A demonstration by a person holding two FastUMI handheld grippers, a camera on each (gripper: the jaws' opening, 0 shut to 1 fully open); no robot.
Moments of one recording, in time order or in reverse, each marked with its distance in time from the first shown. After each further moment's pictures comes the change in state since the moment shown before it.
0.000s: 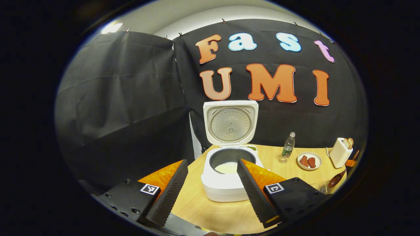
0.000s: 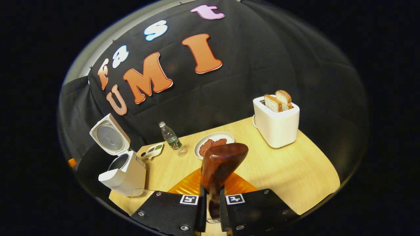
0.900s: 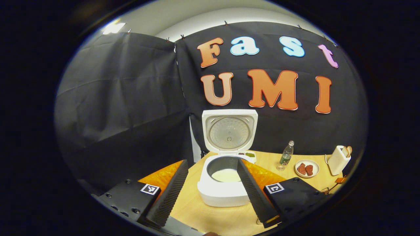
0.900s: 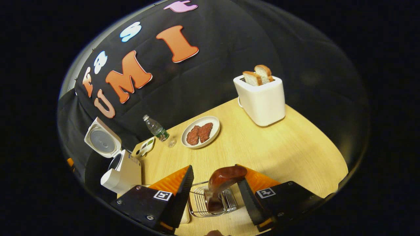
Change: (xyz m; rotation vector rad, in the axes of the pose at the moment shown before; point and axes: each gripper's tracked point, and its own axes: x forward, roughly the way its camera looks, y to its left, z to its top) left arm 0.033 -0.007 0.060 -0.055 -0.046 -0.031; right arm -0.007 -0.036 -0.004 0.112 0.062 -0.083
